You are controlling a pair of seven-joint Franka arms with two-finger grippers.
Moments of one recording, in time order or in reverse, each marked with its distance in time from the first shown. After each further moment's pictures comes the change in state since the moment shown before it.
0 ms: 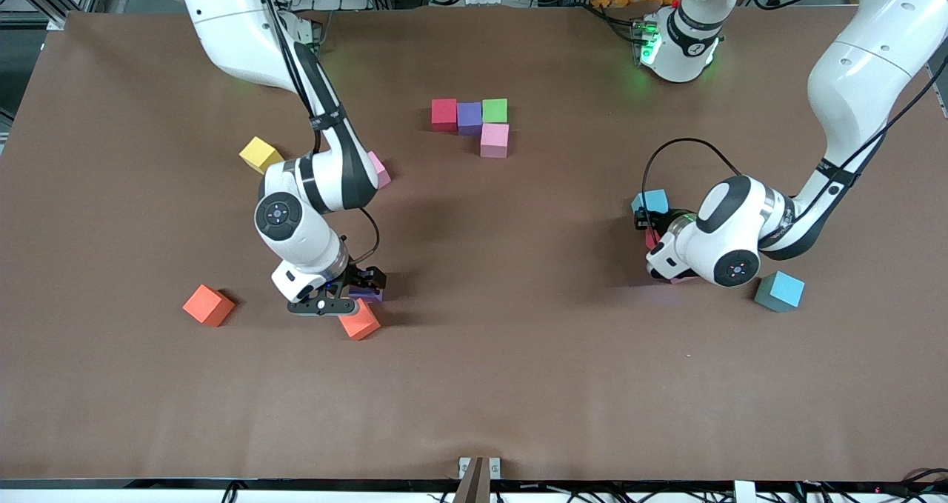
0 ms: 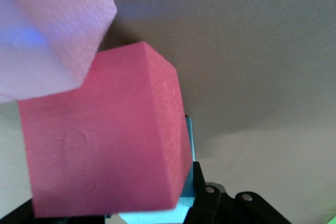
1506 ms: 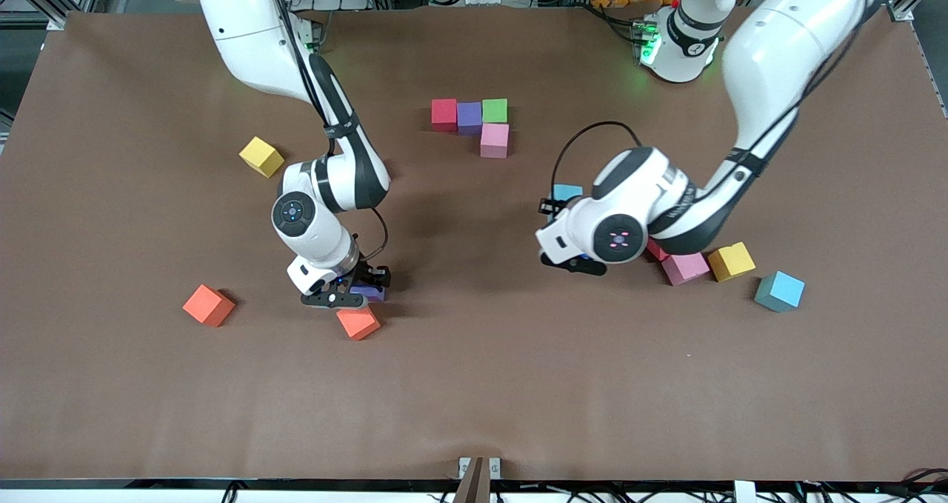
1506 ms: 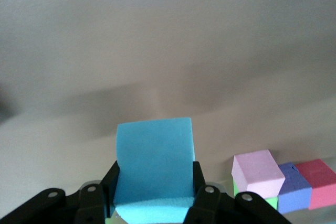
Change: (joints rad) left arm -0.467 0.002 0.029 0.334 -0.104 -0.073 -0.001; right arm 0.014 0.027 0.025 -0.069 0.054 0.106 -0.004
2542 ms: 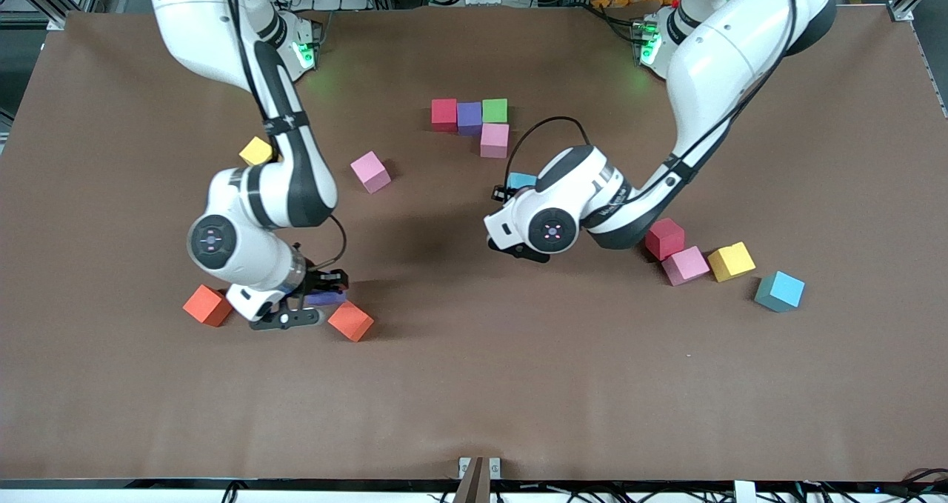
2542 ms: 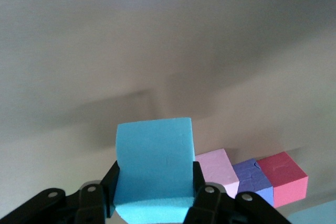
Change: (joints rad) left arm -0.174 0.093 0.055 0.063 -0.085 0.064 0.001; right arm -0.057 -0.062 -0.145 0.206 0.006 -0.451 -0.261
